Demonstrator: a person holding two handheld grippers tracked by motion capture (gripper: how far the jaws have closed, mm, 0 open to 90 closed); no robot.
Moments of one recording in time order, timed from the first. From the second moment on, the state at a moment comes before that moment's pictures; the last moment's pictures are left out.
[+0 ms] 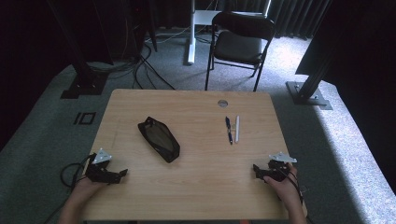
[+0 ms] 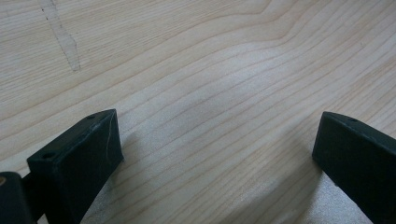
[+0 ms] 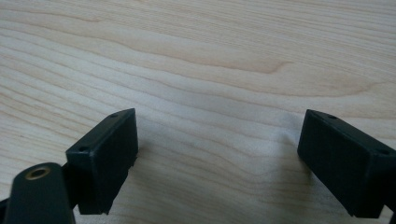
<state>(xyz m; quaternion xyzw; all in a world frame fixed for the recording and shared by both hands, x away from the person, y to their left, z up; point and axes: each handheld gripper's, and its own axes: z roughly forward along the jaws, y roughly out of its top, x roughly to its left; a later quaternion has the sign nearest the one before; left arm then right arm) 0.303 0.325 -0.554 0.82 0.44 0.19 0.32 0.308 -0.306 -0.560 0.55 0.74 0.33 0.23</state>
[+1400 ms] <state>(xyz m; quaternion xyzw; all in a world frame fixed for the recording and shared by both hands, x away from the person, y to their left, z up) 0.302 0.325 -0.554 0.82 0.43 0.18 0.33 0.320 -0.175 -0.540 0.44 0.79 0.40 0.18</state>
